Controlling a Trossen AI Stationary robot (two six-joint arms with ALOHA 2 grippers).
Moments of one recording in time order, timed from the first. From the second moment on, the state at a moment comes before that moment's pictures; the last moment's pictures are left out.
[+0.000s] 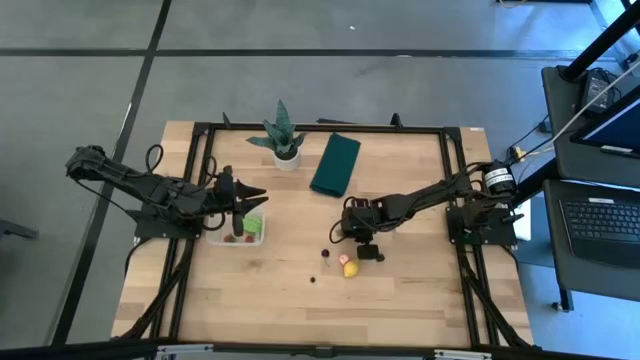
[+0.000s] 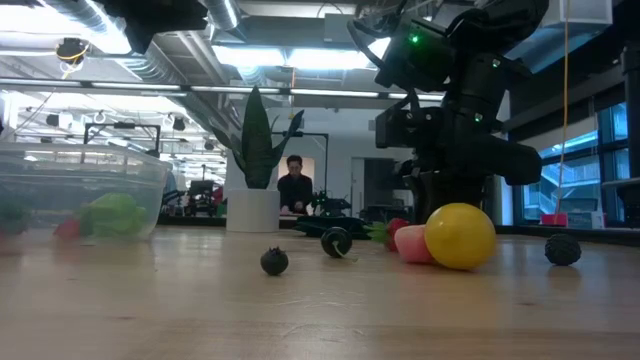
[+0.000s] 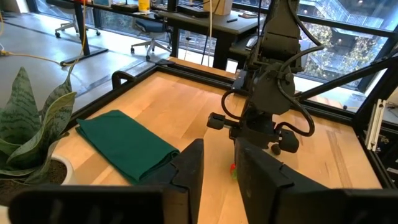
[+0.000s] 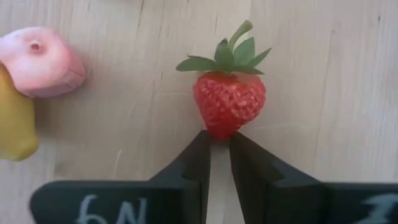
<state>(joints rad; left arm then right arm) -0.34 0.71 0.58 -0.14 -0.64 -0.33 0.10 1.79 0.95 -0.35 0.03 -0.03</state>
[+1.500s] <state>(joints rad) -0.34 0.71 0.59 -0.14 -0.64 -0.34 0.10 1.79 0.95 -0.24 0.03 -0.03</state>
